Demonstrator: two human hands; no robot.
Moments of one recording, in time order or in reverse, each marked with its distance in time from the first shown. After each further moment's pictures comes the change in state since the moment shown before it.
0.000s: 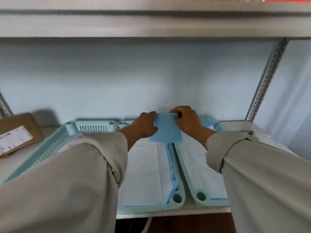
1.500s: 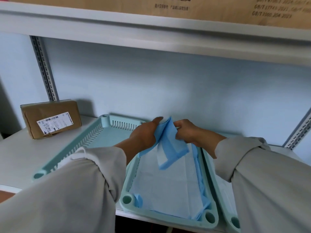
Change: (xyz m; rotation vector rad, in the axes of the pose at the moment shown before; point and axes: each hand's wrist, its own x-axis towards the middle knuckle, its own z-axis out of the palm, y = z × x) left_hand -0.063 -0.099 -0.037 -0.053 0.167 -0.097; right_hand 0.005 -0.109 0.066 0.132 -0.554 0.088
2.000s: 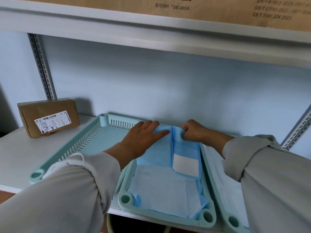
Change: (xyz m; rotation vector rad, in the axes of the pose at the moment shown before) left_hand -0.006 -0.030 0.012 0.735 0.273 0.542; right_hand 0.000 0.010 -0.020 -0.365 0.047 -0.071
